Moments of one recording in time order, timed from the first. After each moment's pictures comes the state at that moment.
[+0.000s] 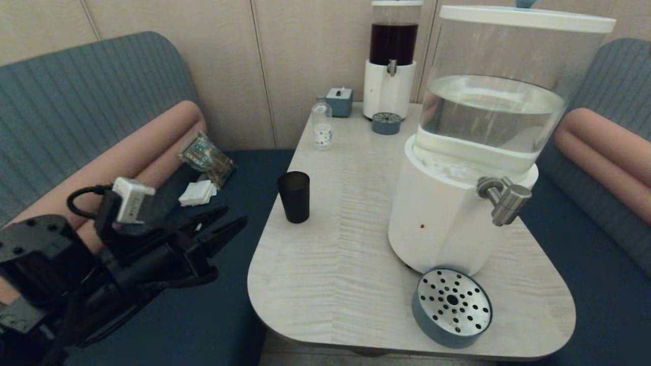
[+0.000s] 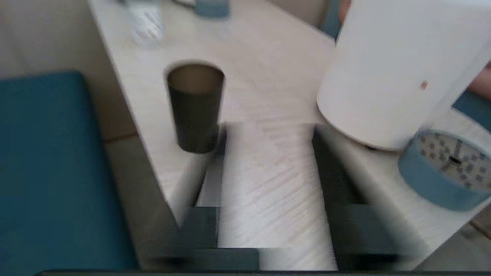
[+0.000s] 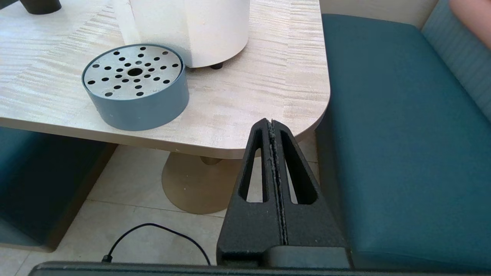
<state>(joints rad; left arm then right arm) -0.19 1.64 -0.25 -1.49 -0.42 -0.09 0.00 0.00 0.00 0.00 0.01 -0.01</state>
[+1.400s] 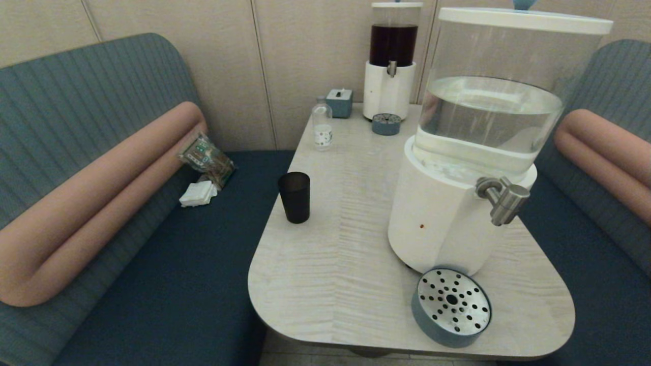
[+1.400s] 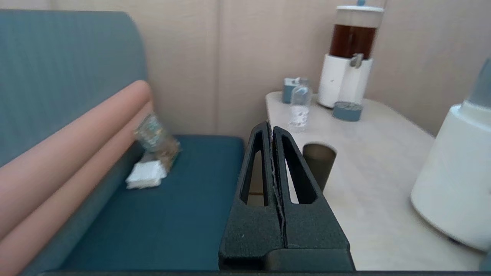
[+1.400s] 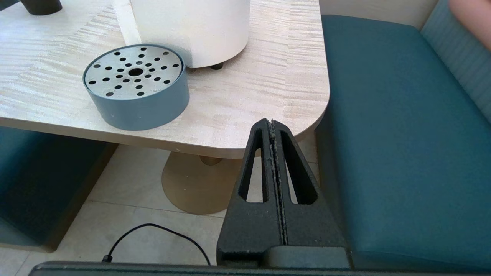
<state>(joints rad) -0.01 0.49 -0.21 -0.66 -0.03 -0.10 0.00 0.00 0.00 0.00 0.01 -0.01</state>
